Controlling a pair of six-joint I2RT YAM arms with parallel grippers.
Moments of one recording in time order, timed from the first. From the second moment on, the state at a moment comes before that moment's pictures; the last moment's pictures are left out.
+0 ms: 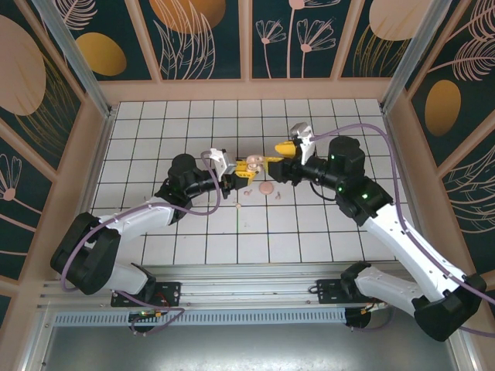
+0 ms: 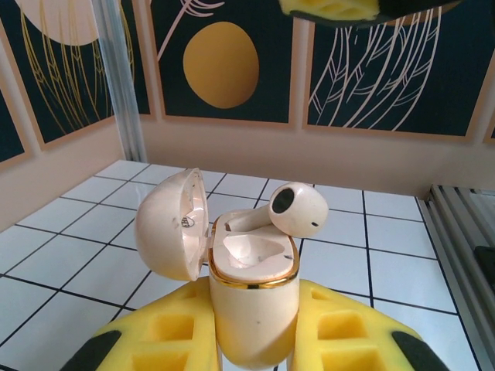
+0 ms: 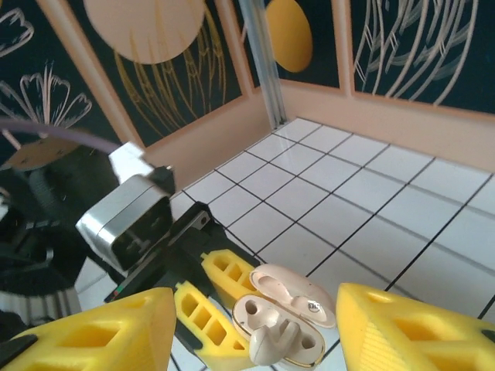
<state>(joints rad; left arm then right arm) -0.58 1.42 0.70 0.69 0.72 0.02 0.59 1.00 1.00 -0.19 -0.44 0.07</state>
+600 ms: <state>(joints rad) -0.58 1.42 0.70 0.67 0.72 0.04 0.60 0.99 0.90 -0.19 -0.55 -0.32</state>
